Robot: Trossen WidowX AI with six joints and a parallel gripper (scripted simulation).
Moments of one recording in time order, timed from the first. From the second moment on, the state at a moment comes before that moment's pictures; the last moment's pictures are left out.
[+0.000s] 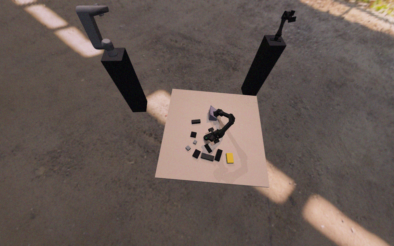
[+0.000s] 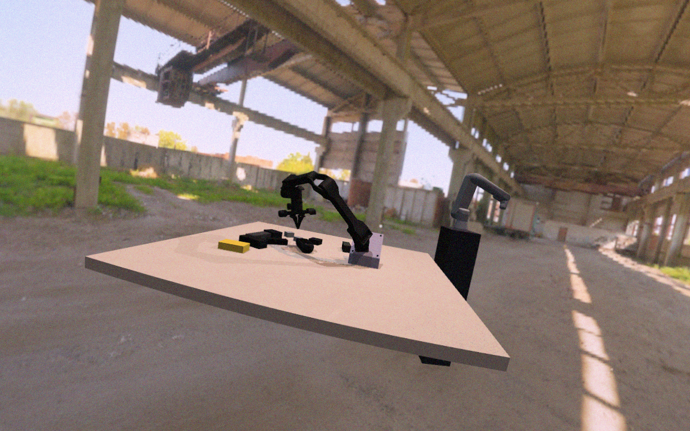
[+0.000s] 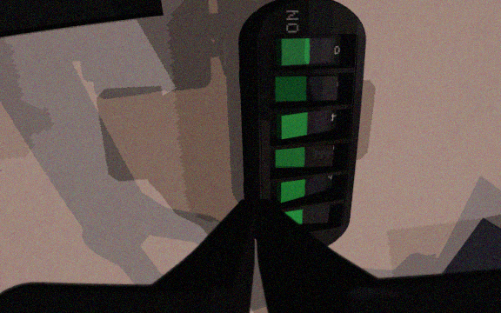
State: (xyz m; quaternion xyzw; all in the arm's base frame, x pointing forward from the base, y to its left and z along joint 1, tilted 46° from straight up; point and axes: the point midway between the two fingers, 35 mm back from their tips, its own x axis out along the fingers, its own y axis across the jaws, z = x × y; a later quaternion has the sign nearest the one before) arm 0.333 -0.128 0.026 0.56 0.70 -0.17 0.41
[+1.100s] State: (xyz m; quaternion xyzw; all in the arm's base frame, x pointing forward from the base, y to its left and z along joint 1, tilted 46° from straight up) arm 0.318 -0.182 0.079 0.60 0.65 -0.21 0.42
